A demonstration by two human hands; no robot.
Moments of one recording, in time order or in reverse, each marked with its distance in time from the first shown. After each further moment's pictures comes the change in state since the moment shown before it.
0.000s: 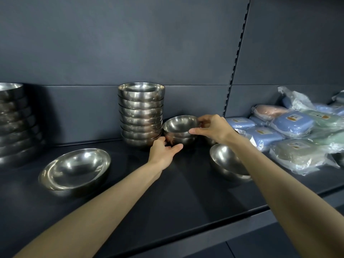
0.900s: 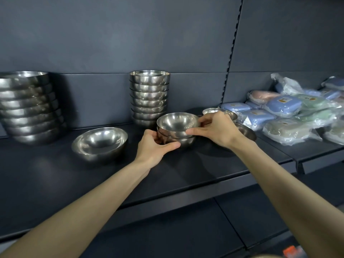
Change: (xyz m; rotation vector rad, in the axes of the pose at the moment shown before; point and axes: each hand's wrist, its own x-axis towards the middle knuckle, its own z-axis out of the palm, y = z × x) left_hand -0.079 -0.018 -0.051 0.055 0.072 0.091; right_hand -0.104 -0.041 0.018 0.050 0.070 -0.036
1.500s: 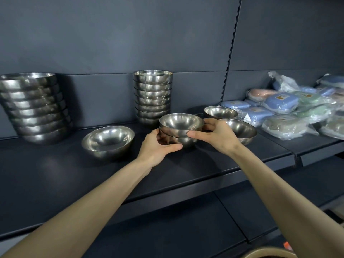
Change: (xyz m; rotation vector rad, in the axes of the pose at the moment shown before) left_hand -0.011 0.000 -0.017 -0.003 -0.141 0.051; right_hand -0.030 -0.002 0.021 0.299 -0.023 0.084
